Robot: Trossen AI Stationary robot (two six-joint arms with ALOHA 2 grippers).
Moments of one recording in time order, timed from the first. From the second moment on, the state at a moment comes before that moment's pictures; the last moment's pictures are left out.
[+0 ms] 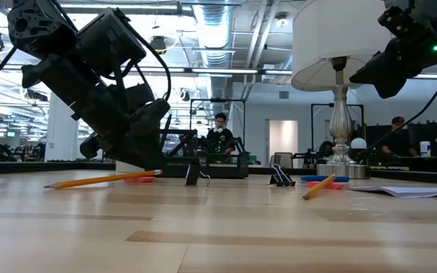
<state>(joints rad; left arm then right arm) -0.16 1.64 0.55 0.22 -0.63 -0.93 0.49 1.07 0.53 -0.86 1.46 0.76</state>
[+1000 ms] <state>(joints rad) -0.11 1.64 0.55 0.21 -0.55 -0.94 0.49 1.07 0.53 -0.86 1.46 0.76</state>
